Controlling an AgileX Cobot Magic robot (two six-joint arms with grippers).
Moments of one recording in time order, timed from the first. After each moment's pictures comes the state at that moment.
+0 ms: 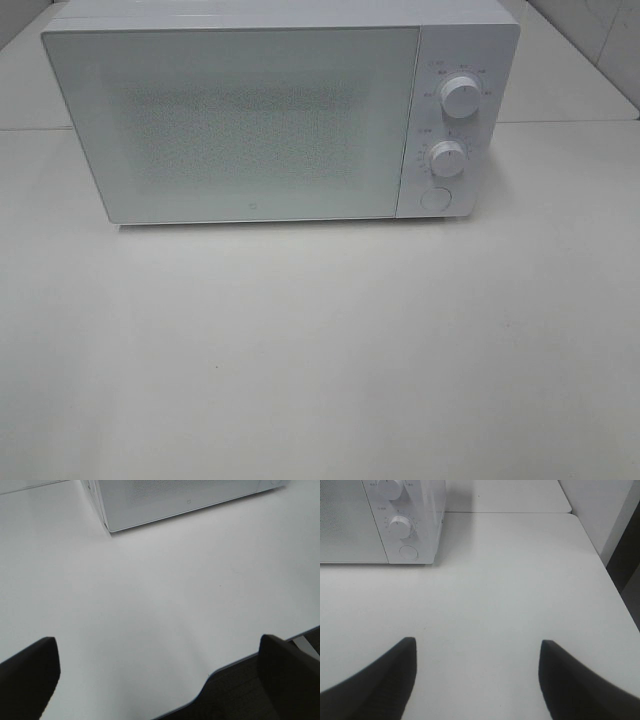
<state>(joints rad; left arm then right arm) -0.27 0.08 -0.52 -0.11 1.09 0.14 0.11 0.00 -0.49 -0.16 0.98 0.13</state>
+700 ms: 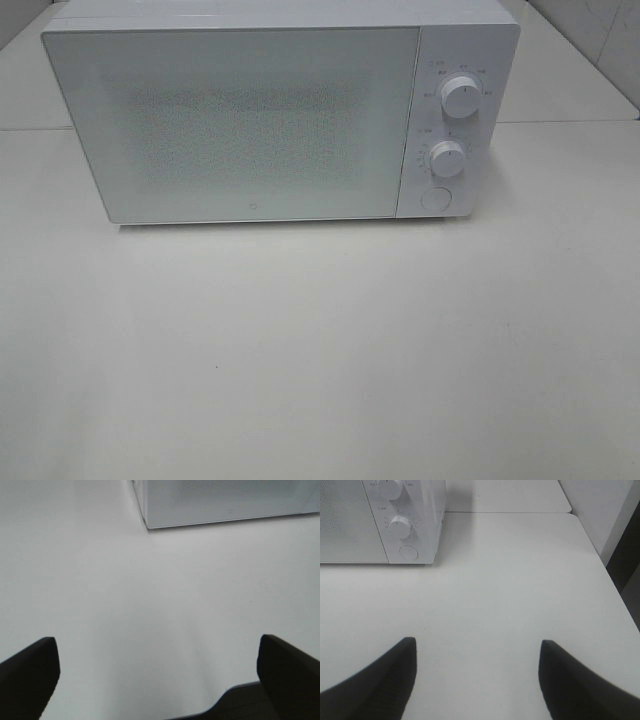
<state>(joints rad) -0.22 0.09 -0.52 -0.01 1.09 -0.03 0.11 0.00 -0.49 -0.16 0.98 0.13</state>
